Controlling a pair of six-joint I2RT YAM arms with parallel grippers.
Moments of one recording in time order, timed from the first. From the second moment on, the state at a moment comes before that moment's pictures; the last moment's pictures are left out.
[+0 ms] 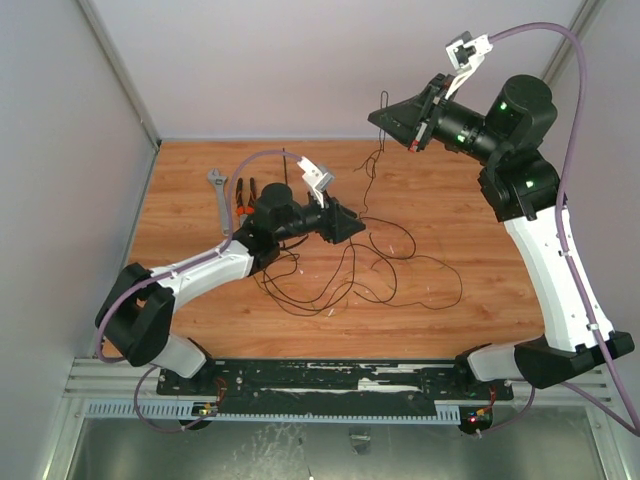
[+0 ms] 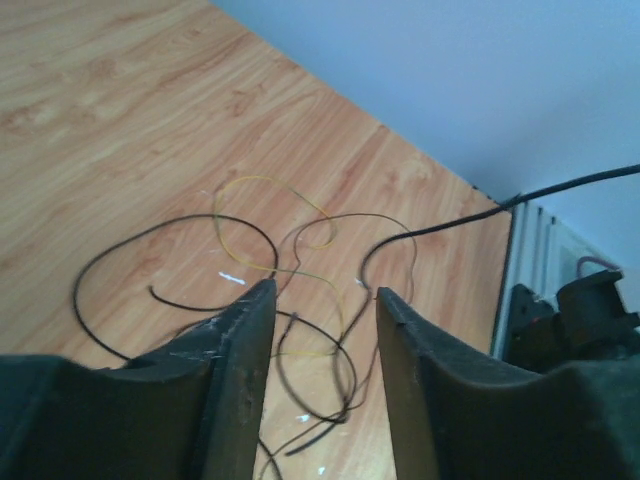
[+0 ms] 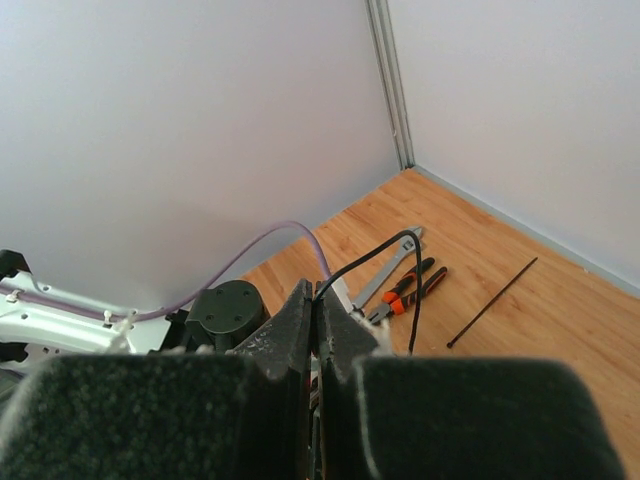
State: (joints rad) left arm -0.68 1.48 0.92 0.47 0.47 -0.34; right arm 0.38 1.36 1.83 -0.33 -0.64 0.39
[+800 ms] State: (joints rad) left arm -0.68 1.28 0.90 0.20 0.41 -0.31; right arm 0.31 1.29 1.60 -0.45 -0.26 0.24
